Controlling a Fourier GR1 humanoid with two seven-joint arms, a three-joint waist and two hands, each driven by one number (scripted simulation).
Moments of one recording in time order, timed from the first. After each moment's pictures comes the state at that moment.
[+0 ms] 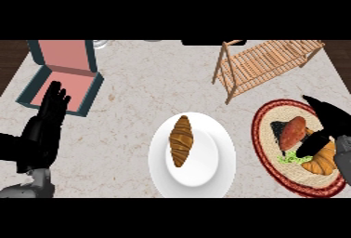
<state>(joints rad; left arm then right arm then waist) -0.06 0.25 -0.01 -1.68 0.09 0.22 0.14 -0.29 -0.60 0.15 -1.31 0.52 0.29 0.61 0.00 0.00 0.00</state>
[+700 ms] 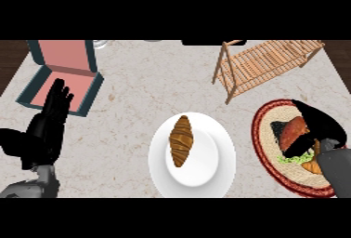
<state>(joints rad) -0.08 0.20 0.02 -1.67 0.03 0.19 0.16 -0.29 -0.47 0.08 -1.18 0.67 0.25 0.47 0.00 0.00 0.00</state>
